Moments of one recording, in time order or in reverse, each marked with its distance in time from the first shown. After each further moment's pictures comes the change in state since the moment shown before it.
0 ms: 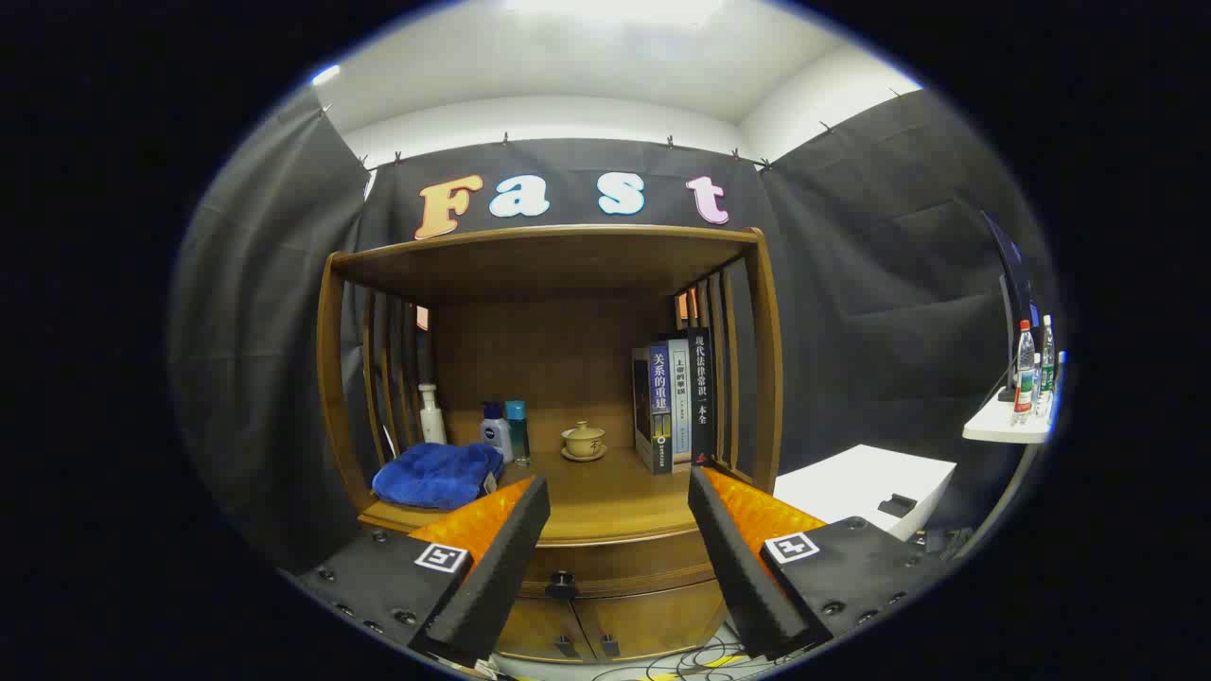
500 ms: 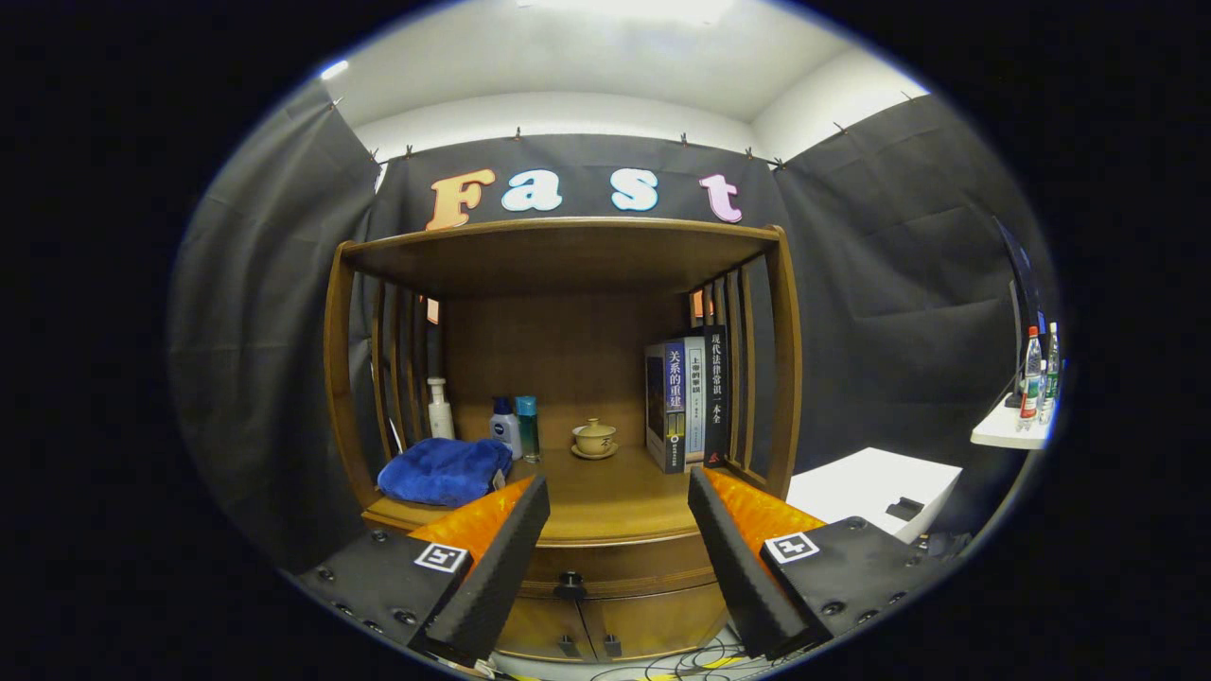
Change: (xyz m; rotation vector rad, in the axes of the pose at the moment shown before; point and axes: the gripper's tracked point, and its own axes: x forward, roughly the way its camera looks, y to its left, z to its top) arm 0.009 0.011 -0.003 -0.012 0.008 0.022
